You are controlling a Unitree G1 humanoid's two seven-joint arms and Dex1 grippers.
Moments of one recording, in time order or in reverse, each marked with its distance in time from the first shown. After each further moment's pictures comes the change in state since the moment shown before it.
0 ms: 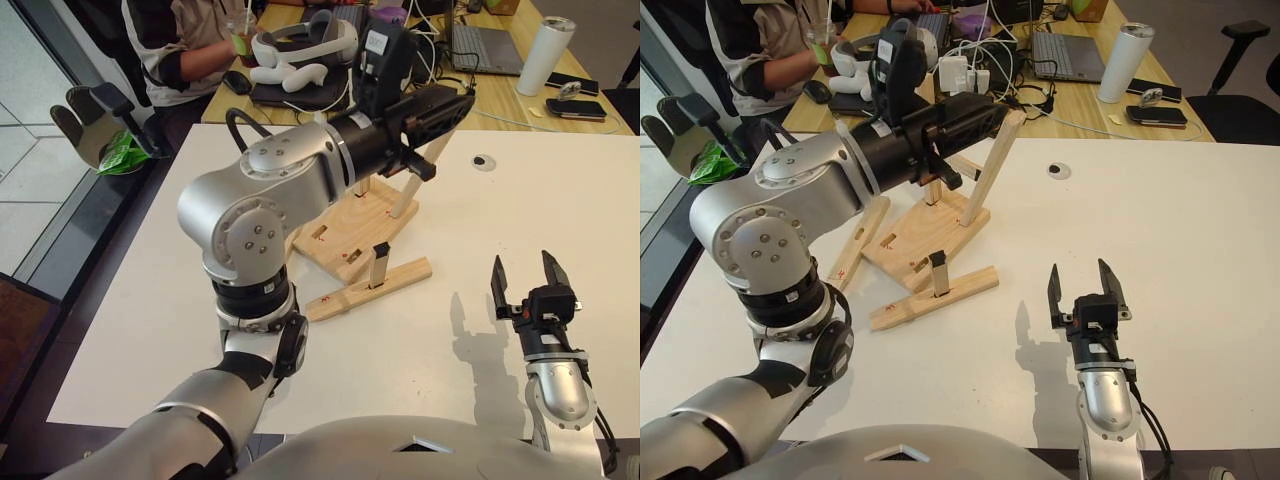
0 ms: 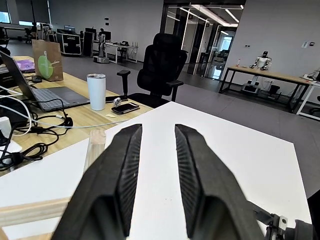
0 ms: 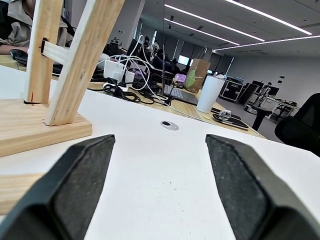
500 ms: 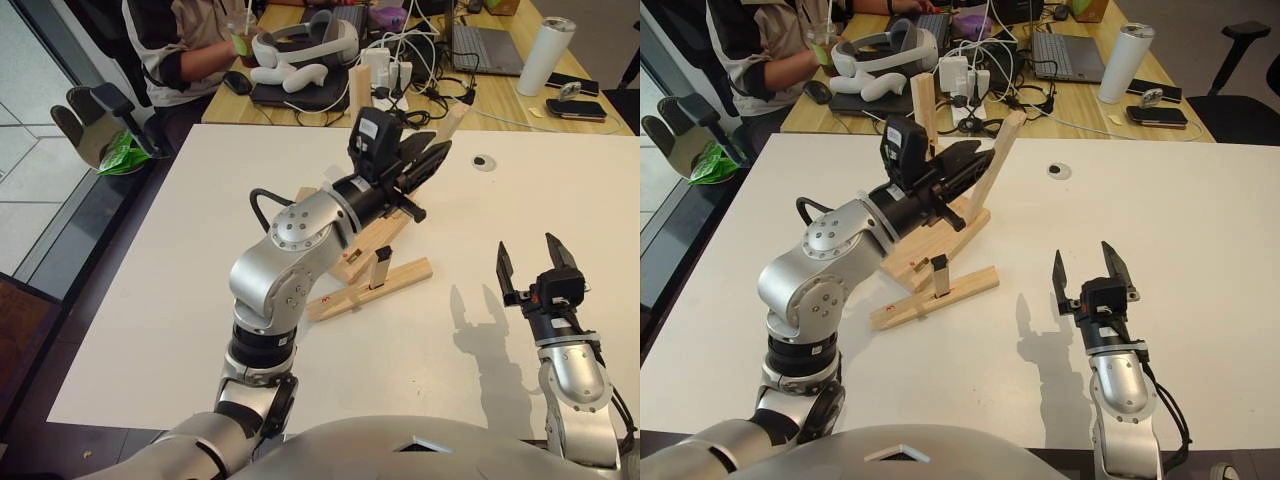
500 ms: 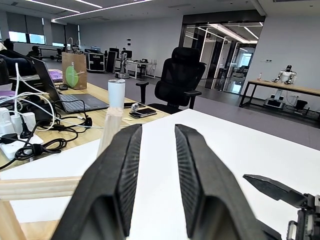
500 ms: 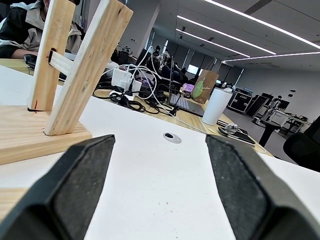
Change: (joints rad) left arm 0.287 0.041 -0.252 0.049 0.159 -0.427 0.009; right arm -0.090 -0.075 -0.044 0.007 0.048 0.041 0.064
